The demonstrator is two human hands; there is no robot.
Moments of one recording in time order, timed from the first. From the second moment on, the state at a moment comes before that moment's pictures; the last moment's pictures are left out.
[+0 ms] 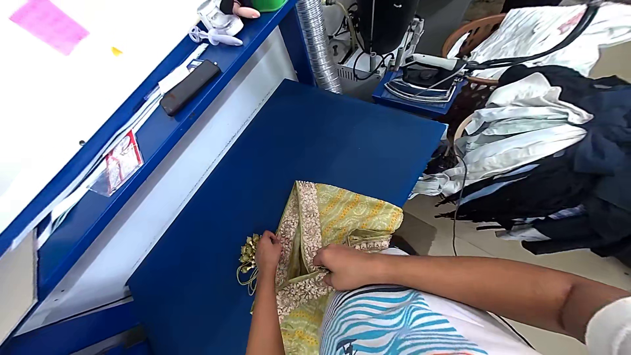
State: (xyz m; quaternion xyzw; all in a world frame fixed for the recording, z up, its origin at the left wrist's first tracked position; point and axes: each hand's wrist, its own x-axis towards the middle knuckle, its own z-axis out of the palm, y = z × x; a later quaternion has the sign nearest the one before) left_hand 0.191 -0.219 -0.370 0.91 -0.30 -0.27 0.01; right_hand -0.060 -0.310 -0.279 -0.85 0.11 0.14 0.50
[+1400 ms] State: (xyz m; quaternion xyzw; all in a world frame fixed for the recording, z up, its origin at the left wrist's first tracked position) left_hand -0.227 0.104 -0.386 0.85 0.35 -0.11 0.38; right_hand -0.254 -0.453 -0.260 -0.93 -0.03 -0.13 0.35
